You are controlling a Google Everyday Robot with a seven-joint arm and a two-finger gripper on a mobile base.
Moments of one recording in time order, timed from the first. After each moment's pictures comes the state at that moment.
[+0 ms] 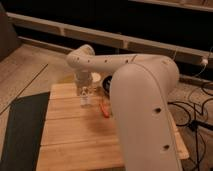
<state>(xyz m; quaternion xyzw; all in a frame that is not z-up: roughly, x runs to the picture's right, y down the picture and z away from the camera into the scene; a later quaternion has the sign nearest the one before) -0.110 -0.013 0.799 -0.22 0.15 0.59 0.76</state>
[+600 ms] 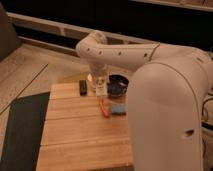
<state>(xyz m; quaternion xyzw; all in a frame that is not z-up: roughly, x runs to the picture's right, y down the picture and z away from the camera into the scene) 0.003 -0.051 0.783 -0.14 0.21 0.65 0.72</state>
